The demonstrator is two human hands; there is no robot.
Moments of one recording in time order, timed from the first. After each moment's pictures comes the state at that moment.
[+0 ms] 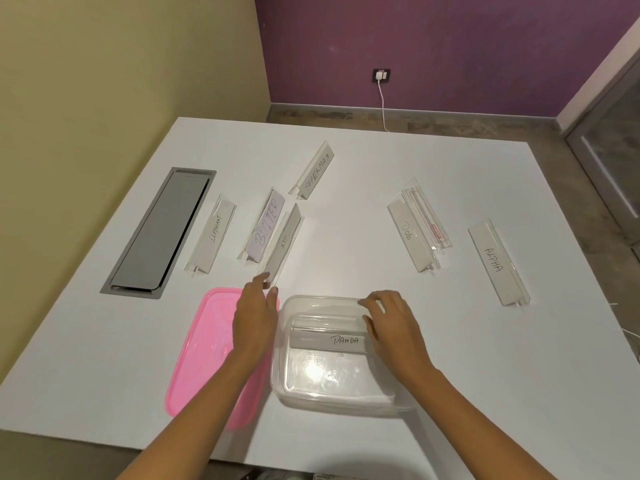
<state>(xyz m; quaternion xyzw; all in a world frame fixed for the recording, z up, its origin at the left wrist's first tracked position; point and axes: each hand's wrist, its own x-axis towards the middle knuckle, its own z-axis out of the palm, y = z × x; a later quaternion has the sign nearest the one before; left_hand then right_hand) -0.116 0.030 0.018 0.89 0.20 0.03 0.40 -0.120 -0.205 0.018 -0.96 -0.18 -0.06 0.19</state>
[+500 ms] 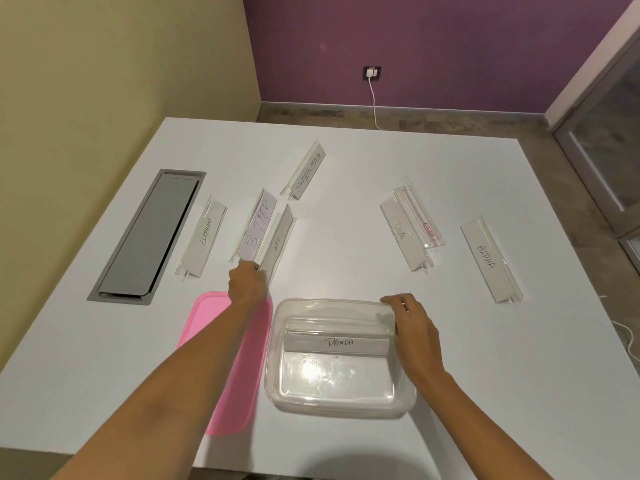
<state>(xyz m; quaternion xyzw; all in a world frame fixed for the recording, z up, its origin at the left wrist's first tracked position) -0.034 0.049 -0.001 0.88 0.32 -0.07 0.34 -0.121 -0.232 0.011 -0.98 -0.03 -0.03 0.21</state>
